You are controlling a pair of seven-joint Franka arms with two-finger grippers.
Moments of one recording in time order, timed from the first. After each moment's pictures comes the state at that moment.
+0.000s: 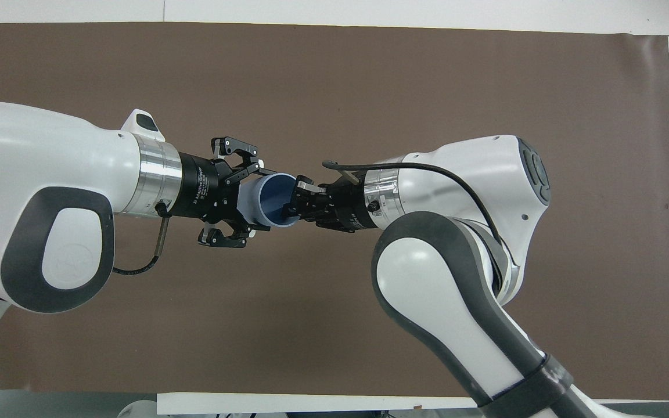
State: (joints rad) left arm -0.53 -0.07 0.02 -1.97 -0.67 2.05 -1.56; right arm 0.36 0.06 0.18 -1.96 0.96 2.23 0.40
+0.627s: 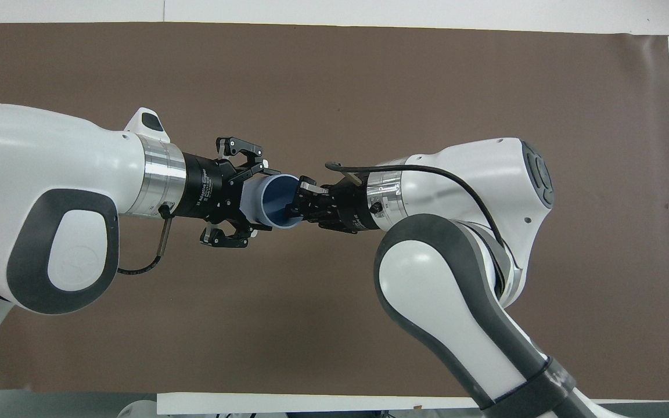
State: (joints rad) left arm -0.54 -0.07 0.02 -1.97 -0.67 2.05 -1.51; right arm 0.36 0.05 0.18 -1.97 0.96 2.23 0.40
